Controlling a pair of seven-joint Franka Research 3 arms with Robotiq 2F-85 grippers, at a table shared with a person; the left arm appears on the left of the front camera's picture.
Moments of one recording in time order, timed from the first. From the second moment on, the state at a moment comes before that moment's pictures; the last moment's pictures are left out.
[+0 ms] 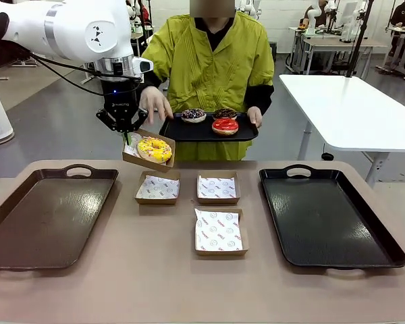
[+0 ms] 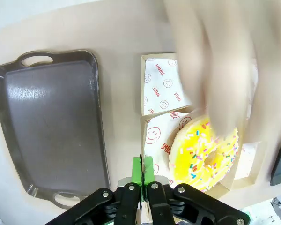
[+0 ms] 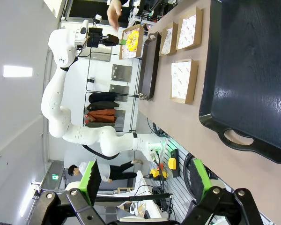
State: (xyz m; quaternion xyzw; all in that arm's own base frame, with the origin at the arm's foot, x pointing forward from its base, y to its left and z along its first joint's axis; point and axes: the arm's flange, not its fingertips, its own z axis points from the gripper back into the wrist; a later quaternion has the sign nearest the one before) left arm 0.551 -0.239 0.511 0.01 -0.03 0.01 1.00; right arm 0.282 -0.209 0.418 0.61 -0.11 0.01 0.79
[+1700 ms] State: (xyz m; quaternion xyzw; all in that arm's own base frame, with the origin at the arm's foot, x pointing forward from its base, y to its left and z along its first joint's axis) left arm 0.420 -0.082 0.509 0.01 -0.01 0.03 1.00; right arm 0.375 0.070 0.504 0.30 -0.05 0.11 0.95
